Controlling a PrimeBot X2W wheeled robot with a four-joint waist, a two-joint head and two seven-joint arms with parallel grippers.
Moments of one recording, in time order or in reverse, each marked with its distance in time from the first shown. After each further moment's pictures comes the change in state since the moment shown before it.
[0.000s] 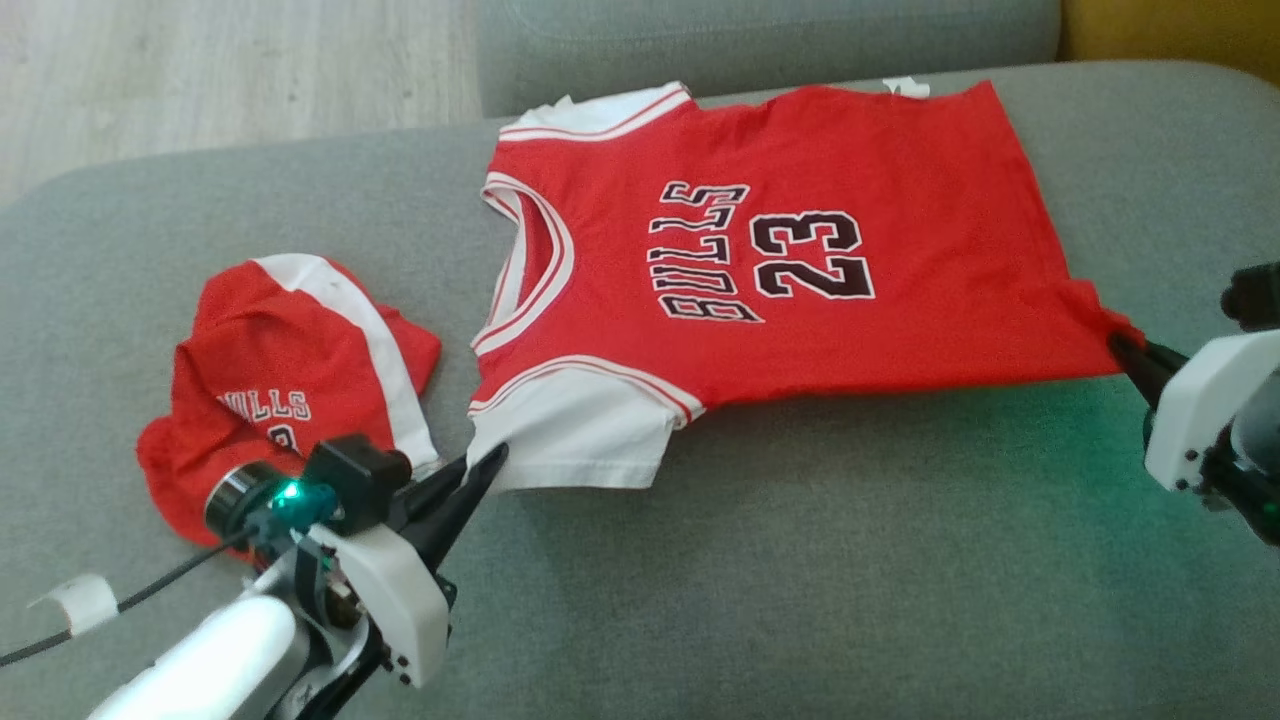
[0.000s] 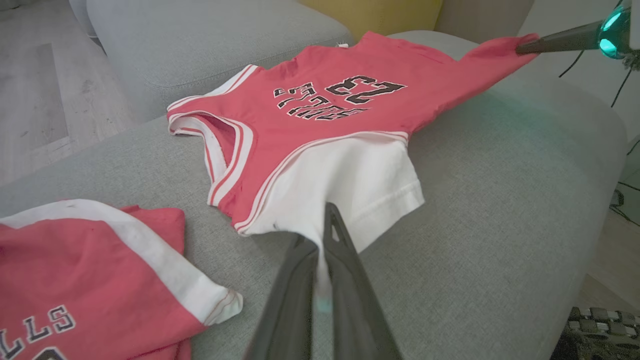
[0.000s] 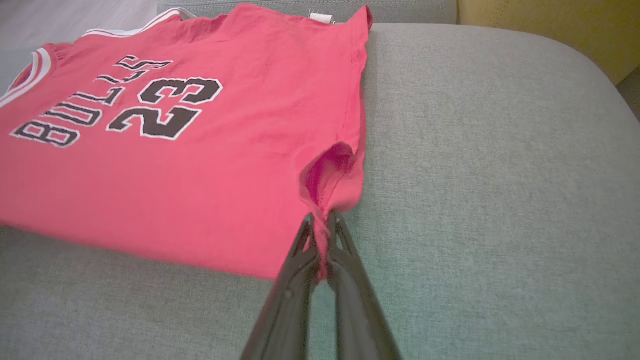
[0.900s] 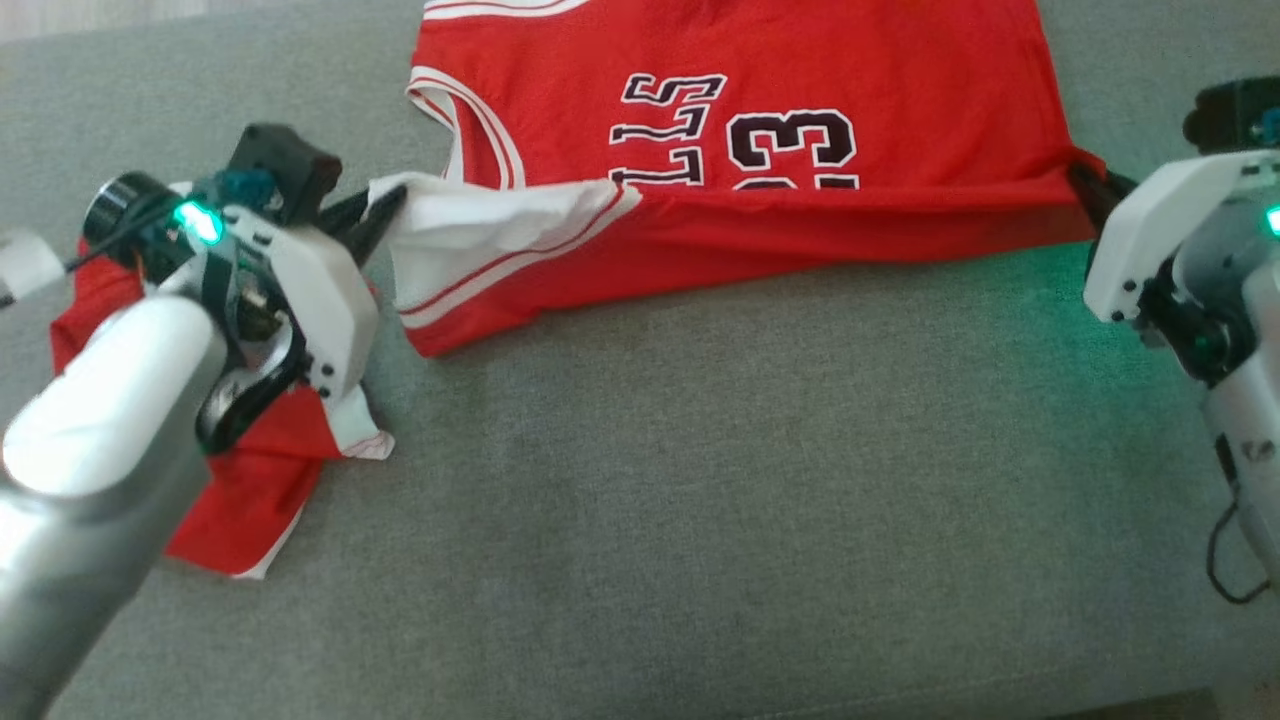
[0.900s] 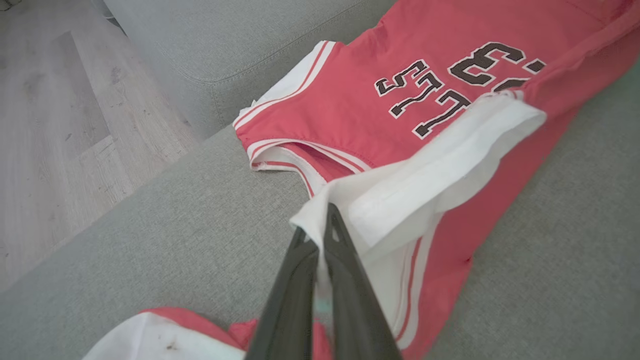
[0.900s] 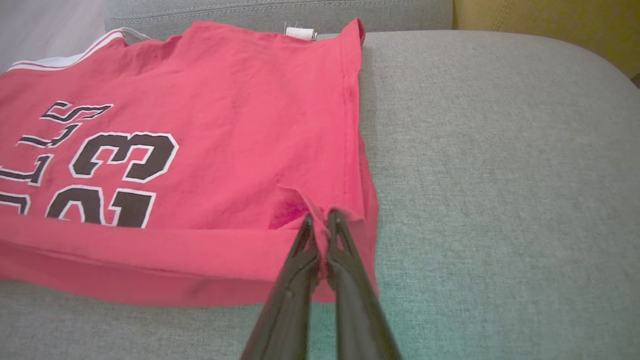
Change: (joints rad) left arm -0.493 -0.063 -0.019 0.399 0.035 -0.127 0.149; right arm -0.284 0.225 -0.173 0.163 -0.235 0.000 0.049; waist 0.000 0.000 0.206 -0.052
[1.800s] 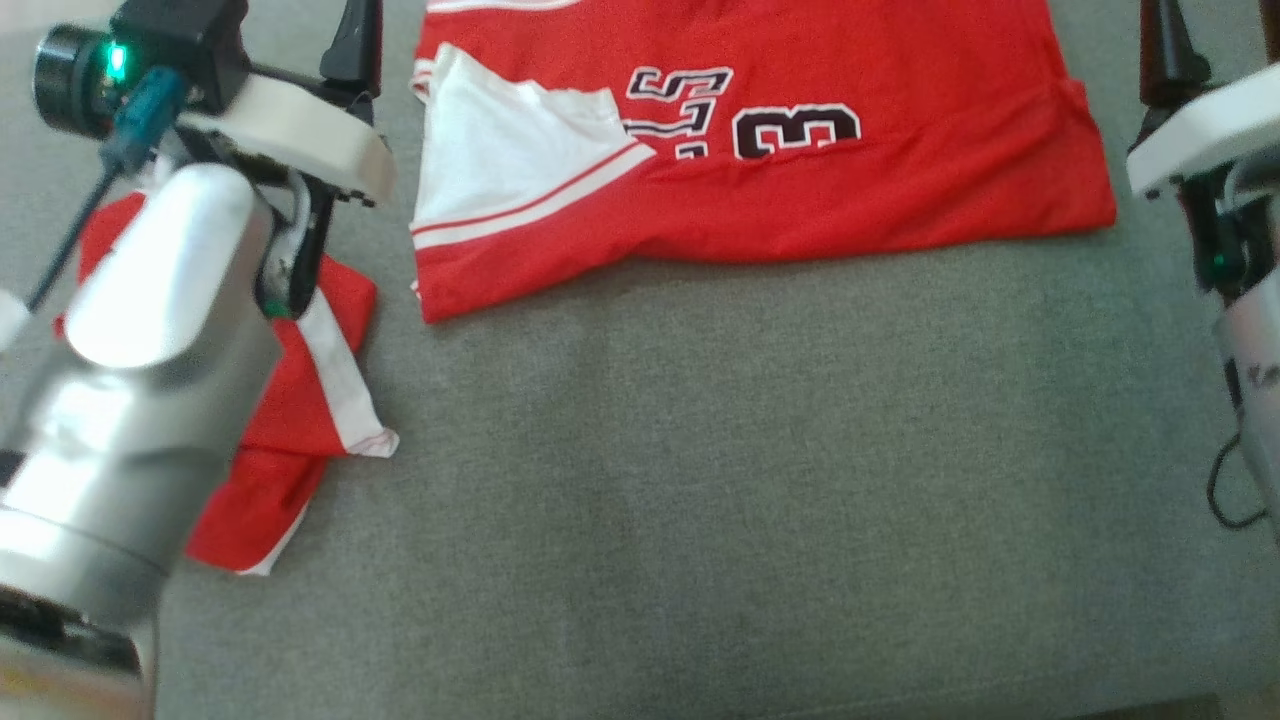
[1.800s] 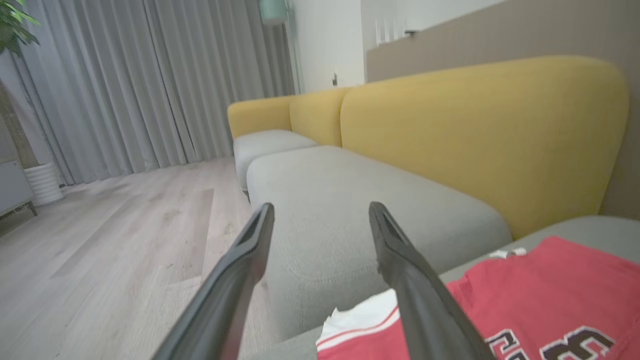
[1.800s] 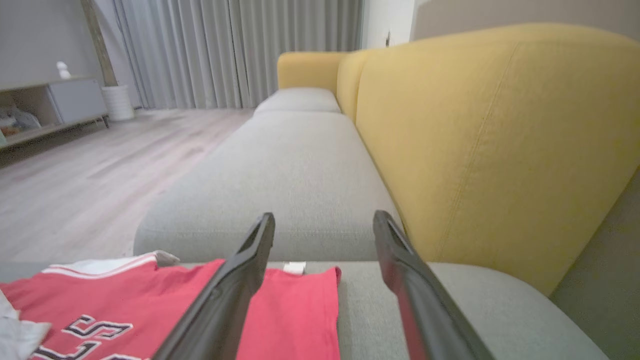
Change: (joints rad) left arm -0.186 -0.224 0.119 0.283 0.030 0.198 -0.581; right arm -0.152 0.050 -0.092 0.099 -0.150 0.000 -0.585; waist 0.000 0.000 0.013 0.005
